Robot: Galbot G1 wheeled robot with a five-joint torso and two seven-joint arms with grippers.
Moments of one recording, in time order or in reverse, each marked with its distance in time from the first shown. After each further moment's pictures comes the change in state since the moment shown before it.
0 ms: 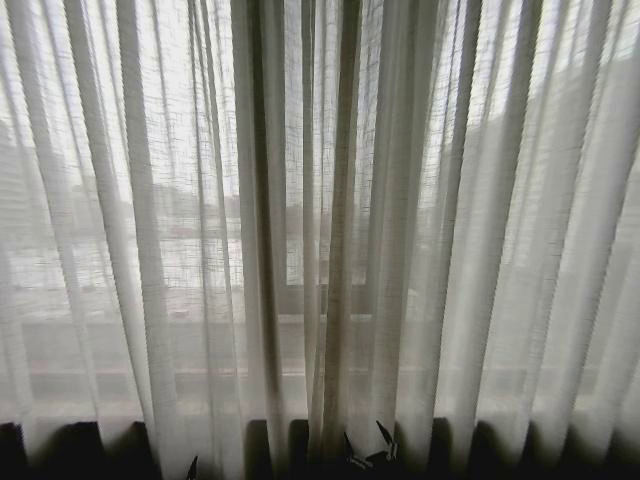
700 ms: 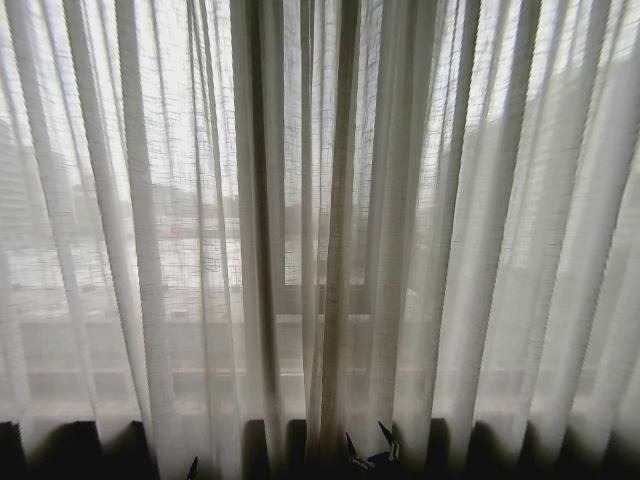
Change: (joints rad) left arm -0.003 -0.003 0.006 -0.001 0.007 0.000 0.000; right arm 0.001 0.000 0.017 -0.009 0.008 0.004 -0.007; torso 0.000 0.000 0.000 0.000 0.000
